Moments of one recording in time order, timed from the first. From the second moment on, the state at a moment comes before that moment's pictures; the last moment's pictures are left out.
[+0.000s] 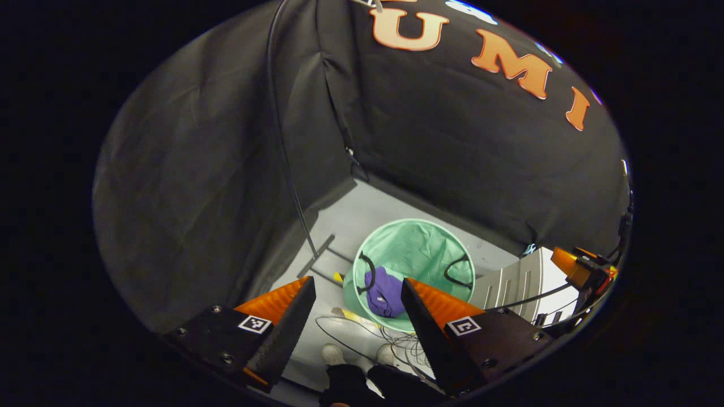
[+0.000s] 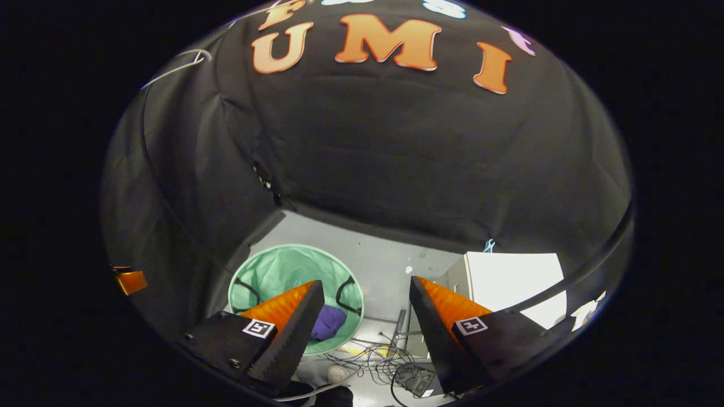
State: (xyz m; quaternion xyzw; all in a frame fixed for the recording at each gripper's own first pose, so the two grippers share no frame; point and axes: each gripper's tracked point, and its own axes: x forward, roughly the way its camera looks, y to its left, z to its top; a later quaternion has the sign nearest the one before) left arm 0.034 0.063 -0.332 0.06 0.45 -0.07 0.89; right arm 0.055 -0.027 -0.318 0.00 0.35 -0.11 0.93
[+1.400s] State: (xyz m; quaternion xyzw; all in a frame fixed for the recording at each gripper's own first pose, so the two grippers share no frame) left arm 0.041 0.053 0.072 0.00 0.04 -0.18 0.98; right arm -0.062 -0.022 0.071 -0.04 -0.01 -0.16 0.99
